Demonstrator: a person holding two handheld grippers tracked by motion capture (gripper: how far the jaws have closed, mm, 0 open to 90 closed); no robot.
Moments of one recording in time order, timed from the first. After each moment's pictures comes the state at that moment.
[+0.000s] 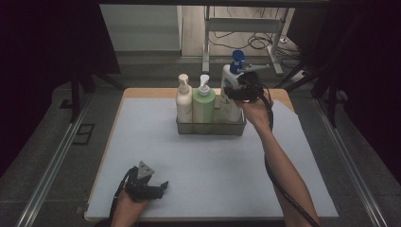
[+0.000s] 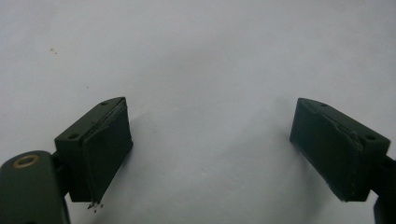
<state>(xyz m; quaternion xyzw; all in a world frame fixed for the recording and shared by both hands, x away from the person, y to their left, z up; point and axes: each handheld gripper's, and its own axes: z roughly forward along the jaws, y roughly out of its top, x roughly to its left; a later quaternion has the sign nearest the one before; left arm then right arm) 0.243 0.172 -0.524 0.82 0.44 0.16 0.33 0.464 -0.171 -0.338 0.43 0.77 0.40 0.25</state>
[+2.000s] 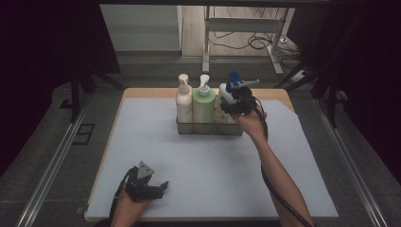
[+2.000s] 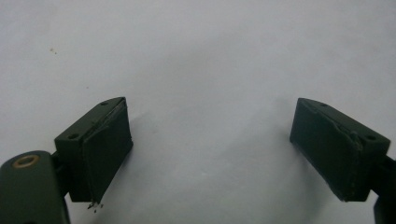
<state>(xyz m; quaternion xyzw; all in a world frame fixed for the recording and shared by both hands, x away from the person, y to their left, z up) 0.243 0.172 -0.524 0.82 0.44 0.16 0.33 0.469 -0.168 -0.397 0.43 0.80 0.36 0.21</state>
